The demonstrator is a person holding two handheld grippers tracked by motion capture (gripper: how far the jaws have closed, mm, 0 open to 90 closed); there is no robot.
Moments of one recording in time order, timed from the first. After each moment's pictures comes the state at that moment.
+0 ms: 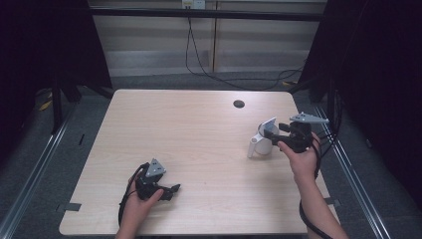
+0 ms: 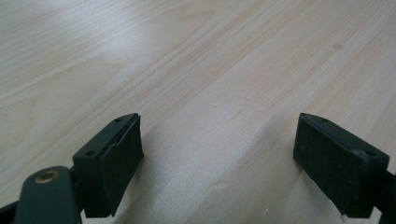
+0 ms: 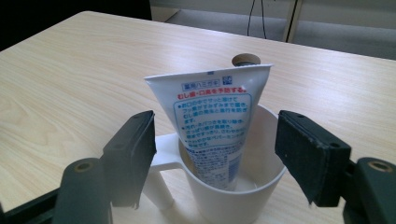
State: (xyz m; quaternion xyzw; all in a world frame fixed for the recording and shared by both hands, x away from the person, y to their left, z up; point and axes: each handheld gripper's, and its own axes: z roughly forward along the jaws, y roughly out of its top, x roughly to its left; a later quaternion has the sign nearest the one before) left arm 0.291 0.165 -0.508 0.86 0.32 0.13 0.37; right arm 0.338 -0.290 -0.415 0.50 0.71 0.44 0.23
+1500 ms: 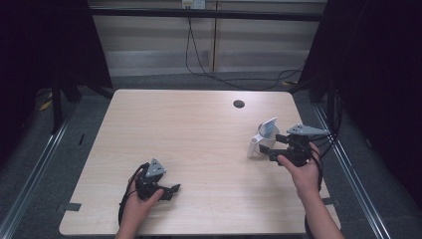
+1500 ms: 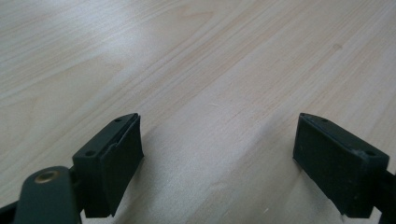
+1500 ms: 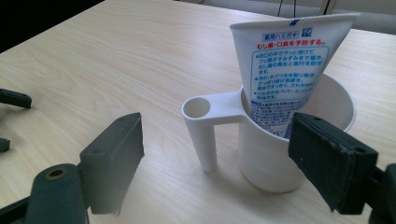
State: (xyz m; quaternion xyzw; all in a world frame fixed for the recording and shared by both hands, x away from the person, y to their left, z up) left arm 0.292 0.166 -0.508 0.86 0.32 0.13 0.37; right arm 0.305 -0.276 -0.418 0.47 0.74 0.45 0.19
